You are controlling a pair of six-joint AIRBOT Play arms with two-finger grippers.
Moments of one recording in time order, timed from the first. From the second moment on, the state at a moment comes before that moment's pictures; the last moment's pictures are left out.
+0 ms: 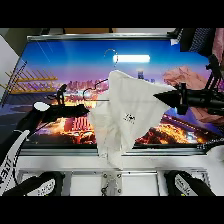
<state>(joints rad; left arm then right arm) -0.03 -1.25 0.77 0.58 -0.88 -1.07 -0.29 -1.03 0.99 -0.21 1.54 0.29</state>
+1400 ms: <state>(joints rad) 0.01 -0.83 1.32 1.20 -1.20 -1.39 -0.29 -0.97 0.99 -0.33 1.38 0.42</state>
